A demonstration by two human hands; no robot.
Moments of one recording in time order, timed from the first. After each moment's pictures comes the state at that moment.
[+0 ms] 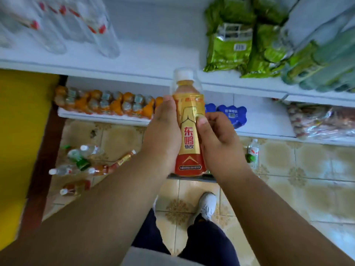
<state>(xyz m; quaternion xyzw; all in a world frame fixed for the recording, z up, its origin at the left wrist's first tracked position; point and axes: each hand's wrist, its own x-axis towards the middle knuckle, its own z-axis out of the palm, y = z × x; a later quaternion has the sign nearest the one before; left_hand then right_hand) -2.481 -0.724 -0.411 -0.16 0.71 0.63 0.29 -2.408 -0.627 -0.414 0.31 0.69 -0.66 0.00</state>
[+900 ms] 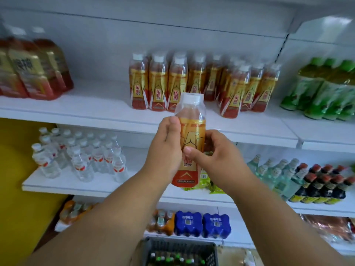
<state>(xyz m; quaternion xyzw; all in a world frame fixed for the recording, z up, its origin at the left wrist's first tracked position) -2.531 -0.689 -0.110 0.14 0.72 0.68 0.06 -2.470 -0.564 -0.116 0.11 0.84 -0.52 -0.15</state>
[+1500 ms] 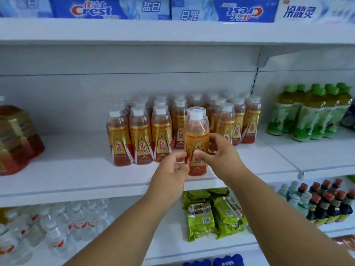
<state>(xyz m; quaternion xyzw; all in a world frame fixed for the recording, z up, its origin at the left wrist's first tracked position) -2.642 -0.632 -0.106 0.25 0.76 0.58 0.12 -2.600 -0.464 -0.096 0.17 0.81 -0.50 -0.25</state>
